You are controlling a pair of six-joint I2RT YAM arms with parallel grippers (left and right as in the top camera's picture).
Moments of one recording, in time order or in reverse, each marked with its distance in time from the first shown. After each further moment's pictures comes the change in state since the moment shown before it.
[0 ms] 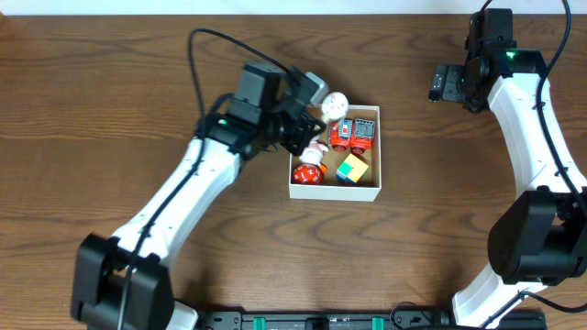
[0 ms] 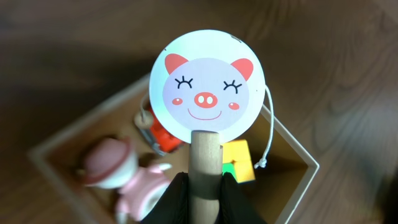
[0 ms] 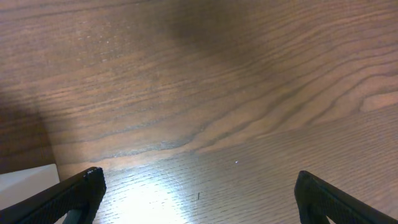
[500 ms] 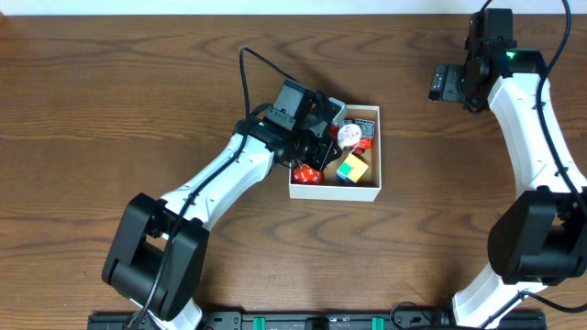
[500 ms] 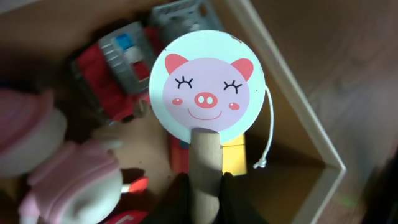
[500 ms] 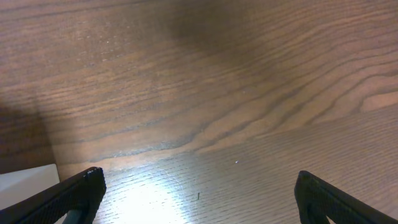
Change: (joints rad) left arm -0.088 0.152 0.000 -0.002 -0.044 -0.167; right arm 0.000 0.000 0.000 0.000 0.000 0.000
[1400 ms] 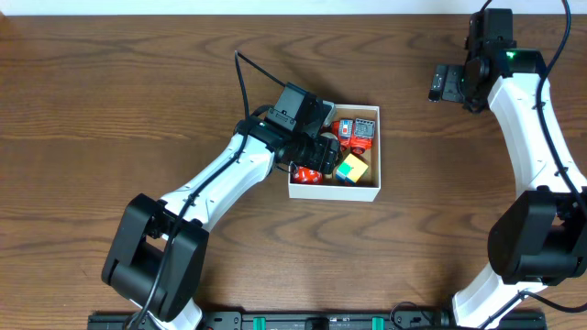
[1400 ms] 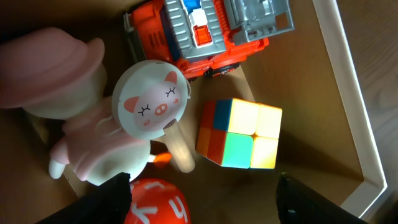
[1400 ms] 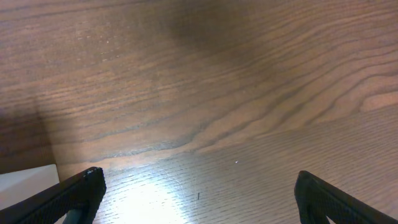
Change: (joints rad) left arm -0.002 0.000 0.002 -0.074 -0.109 -0.109; right arm 0.000 0.000 0.000 0.000 0.000 0.000
